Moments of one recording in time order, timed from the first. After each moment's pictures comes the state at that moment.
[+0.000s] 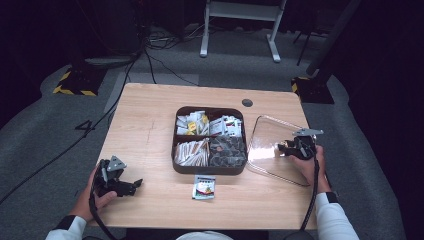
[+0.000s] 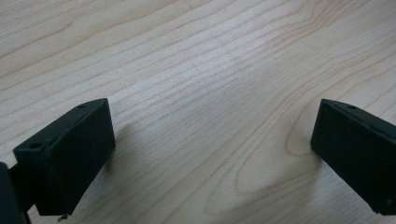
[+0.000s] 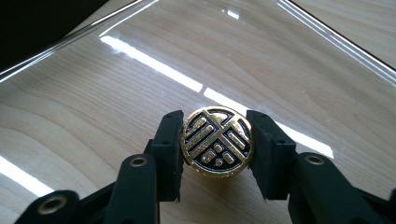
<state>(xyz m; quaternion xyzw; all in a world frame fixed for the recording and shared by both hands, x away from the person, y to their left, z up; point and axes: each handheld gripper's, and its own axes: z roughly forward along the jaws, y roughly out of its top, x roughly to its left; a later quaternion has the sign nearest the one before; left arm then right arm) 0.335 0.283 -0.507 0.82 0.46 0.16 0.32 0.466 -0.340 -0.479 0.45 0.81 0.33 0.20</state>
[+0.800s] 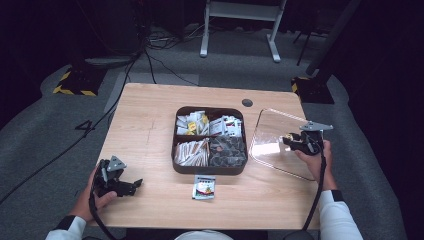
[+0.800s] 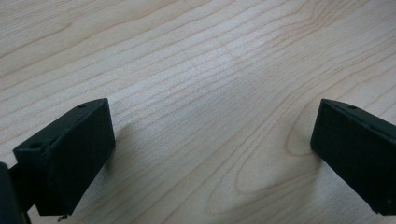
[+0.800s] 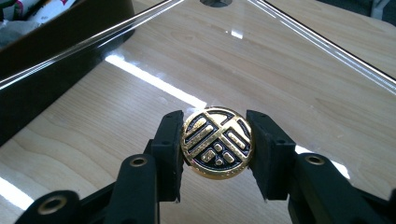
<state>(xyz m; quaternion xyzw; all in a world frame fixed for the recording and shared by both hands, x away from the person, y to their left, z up) 0.335 0.283 -0.507 0.82 0.46 0.16 0.32 0.461 -0.344 -0.442 0.43 0.80 0.35 0.23</state>
